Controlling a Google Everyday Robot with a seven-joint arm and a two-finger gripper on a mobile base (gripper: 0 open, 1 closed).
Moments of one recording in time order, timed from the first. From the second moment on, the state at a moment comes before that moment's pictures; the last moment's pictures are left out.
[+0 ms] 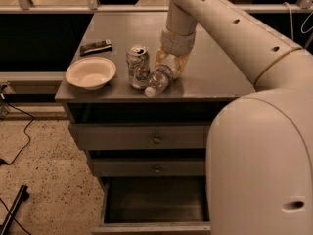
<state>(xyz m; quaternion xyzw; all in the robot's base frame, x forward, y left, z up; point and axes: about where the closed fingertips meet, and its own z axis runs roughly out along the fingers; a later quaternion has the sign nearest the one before) 0.695 -0.055 0.835 -0.97 0.22 -0.05 0.08</state>
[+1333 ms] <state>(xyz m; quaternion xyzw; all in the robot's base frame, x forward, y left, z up) 0.568 -0.217 0.933 -0.86 0.49 -0.07 0.12</state>
